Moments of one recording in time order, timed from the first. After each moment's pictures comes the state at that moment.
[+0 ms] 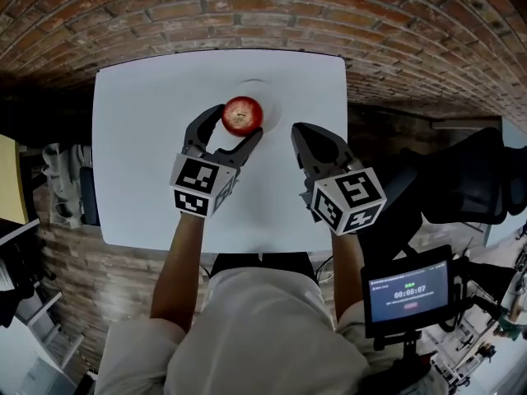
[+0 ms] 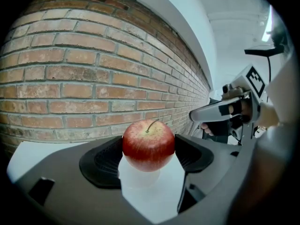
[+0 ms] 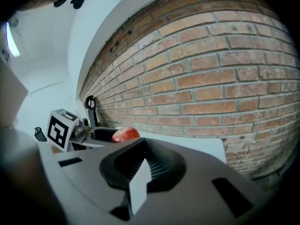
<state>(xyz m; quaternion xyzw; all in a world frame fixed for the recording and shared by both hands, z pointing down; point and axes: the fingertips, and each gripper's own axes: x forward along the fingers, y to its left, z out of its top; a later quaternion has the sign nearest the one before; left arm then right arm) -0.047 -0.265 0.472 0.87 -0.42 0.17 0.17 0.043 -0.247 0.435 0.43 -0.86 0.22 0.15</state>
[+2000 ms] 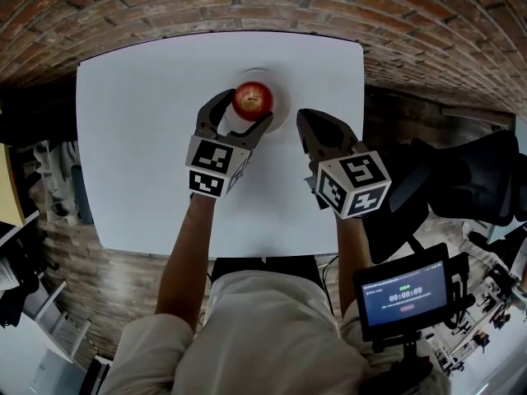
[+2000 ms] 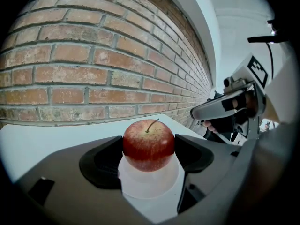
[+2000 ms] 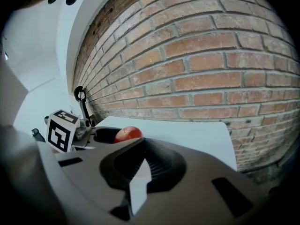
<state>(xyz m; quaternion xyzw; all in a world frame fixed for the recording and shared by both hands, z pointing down) -0.032 -0.309 0.573 0.87 -0.41 0.19 0.20 0.048 -0.291 0.528 0.43 -0.84 0.27 0.20</state>
